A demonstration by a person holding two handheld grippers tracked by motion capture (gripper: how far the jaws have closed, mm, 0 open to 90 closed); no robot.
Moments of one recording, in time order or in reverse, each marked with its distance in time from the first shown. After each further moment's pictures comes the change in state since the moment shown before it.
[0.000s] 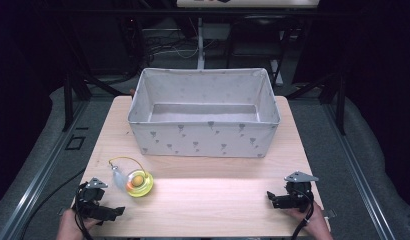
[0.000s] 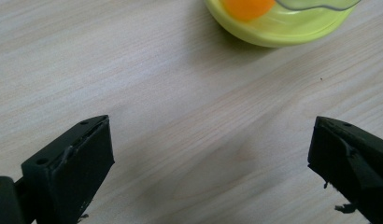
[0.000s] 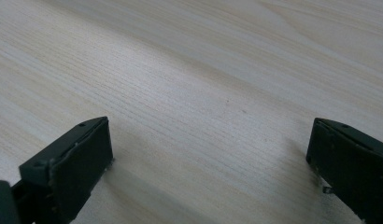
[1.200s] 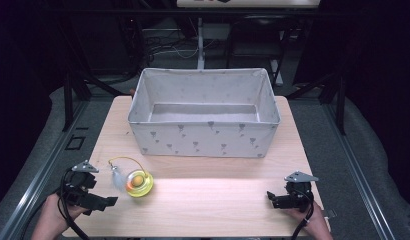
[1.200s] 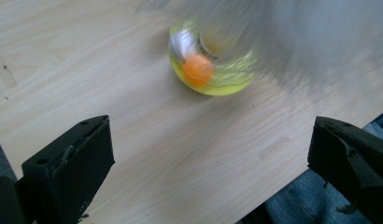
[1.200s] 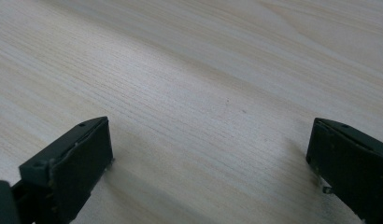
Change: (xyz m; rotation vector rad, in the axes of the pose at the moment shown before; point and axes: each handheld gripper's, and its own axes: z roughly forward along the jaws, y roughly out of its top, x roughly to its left) left arm -0.011 0.054 -0.075 0.024 -0.041 0.066; right arm 0.000 0.000 0.000 0.002 -0.001 -0.002
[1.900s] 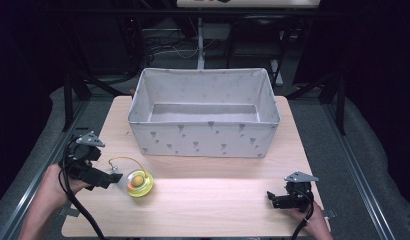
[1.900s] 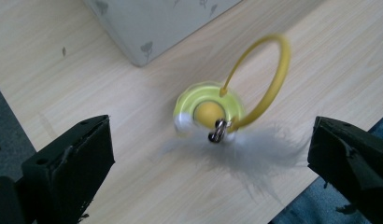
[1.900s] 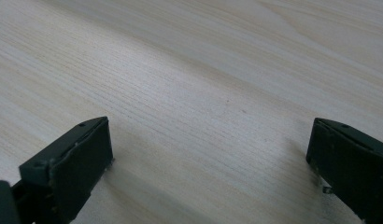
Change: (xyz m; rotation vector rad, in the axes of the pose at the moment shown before) left arm -0.020 0.074 -0.043 -0.042 0.043 0.161; right arm 0.000 0.000 0.000 -0.002 0.000 0.002
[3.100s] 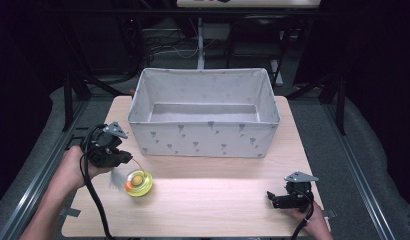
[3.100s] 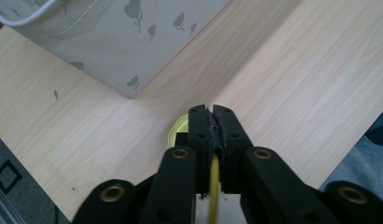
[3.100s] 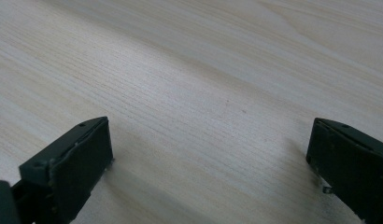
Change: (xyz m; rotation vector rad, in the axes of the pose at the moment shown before) left arm -0.013 0.041 0.016 0.060 -0.011 0.174; right arm 0.000 0.000 0.000 0.000 0.000 0.000
